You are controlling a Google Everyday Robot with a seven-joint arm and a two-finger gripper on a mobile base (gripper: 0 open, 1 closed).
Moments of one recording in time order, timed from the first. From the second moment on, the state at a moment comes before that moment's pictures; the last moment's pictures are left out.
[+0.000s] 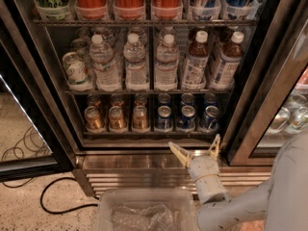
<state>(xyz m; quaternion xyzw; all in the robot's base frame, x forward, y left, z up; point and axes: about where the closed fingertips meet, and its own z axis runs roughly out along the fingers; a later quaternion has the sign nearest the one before) 0.576 -0.158 0.627 -0.06 0.66 0.03 0.75</state>
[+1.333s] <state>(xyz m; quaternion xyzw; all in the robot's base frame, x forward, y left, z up) 0.595 -0.112 0.615 -0.06 0.65 0.06 0.75</state>
